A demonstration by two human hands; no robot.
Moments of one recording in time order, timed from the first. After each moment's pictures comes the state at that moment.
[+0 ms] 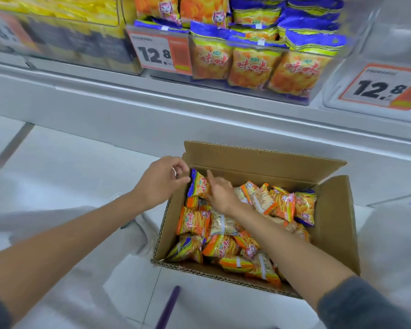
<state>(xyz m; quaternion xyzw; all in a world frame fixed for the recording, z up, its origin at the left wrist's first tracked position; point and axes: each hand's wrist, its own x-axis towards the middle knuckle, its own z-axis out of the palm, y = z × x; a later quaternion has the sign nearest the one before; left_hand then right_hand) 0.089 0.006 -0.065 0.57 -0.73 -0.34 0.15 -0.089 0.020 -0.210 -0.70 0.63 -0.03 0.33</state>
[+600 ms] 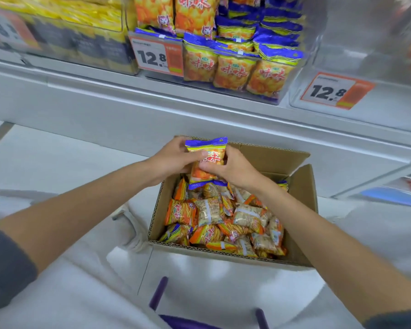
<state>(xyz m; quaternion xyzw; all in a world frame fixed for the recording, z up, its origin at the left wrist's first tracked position) 0.046 0.016 -0.014 0.51 -0.55 -0.63 0.20 -0.128 0.054 -0.041 -0.57 0.57 -0.31 0.50</state>
